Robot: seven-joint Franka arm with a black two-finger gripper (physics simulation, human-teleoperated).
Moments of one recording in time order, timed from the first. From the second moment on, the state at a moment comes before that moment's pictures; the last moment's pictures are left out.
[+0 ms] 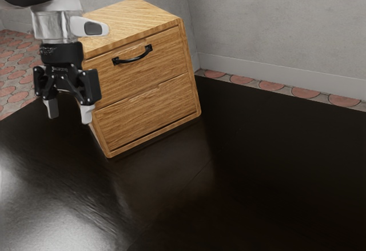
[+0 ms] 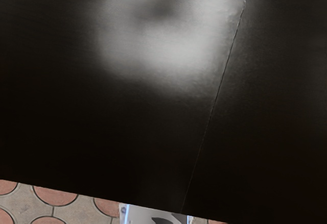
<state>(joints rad) -0.08 0.07 0.29 -1.21 -0.02 0.94 -0.03</state>
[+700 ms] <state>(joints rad) -0.06 0.13 0.28 -1.10 0.04 1.45 0.08</state>
